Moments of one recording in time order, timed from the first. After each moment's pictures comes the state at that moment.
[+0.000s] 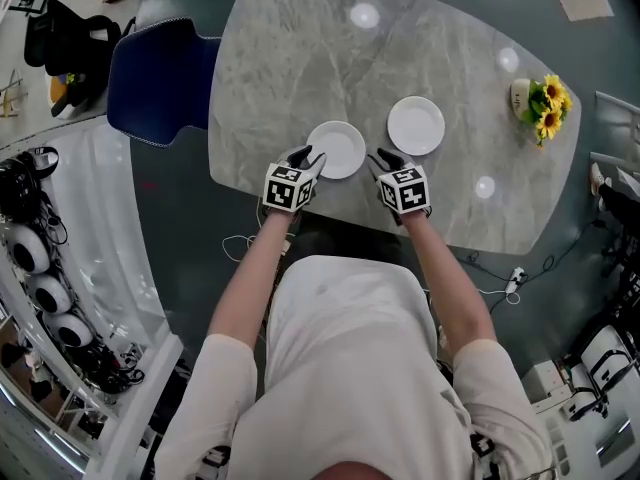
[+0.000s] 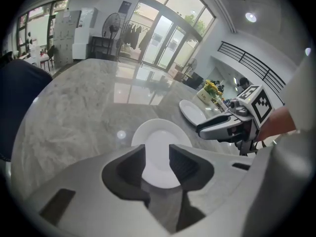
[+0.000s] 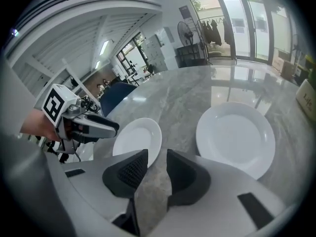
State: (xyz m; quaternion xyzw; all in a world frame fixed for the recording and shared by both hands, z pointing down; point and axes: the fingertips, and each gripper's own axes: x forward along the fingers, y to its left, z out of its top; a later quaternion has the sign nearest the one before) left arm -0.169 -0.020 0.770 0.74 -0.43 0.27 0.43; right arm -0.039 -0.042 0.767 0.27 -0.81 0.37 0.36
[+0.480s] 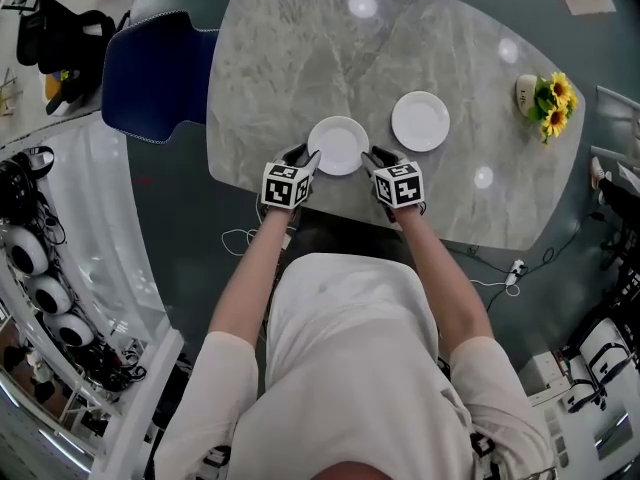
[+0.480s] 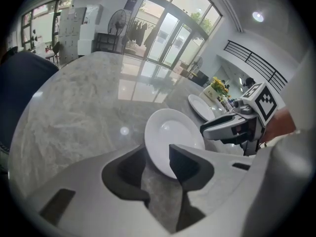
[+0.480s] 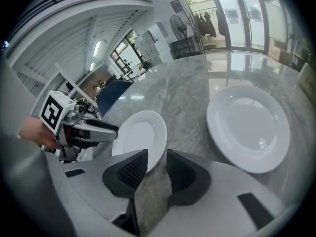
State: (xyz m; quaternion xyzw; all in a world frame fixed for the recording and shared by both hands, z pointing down) left arm -0.191 -0.007 0.797 0.72 -0.45 0.28 0.45; right arm -0.058 -0.031 0.789 0.27 -0.79 0.41 0.36
